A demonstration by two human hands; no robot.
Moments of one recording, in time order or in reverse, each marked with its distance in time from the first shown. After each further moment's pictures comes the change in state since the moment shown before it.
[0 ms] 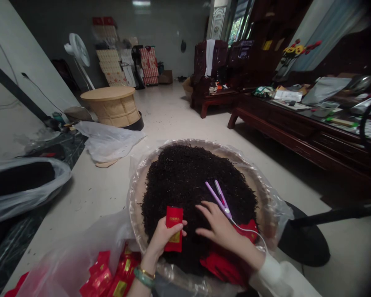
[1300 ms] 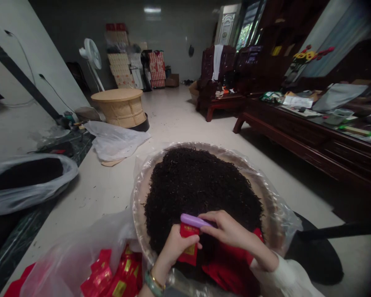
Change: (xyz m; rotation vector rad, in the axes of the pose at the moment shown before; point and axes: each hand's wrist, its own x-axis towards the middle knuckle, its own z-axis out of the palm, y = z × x) left_hand -0.011 -0.003 0.029 0.027 -0.126 -0.015; right_hand 0.033 -0.039 -0.068 0.318 -0.361 -0.015
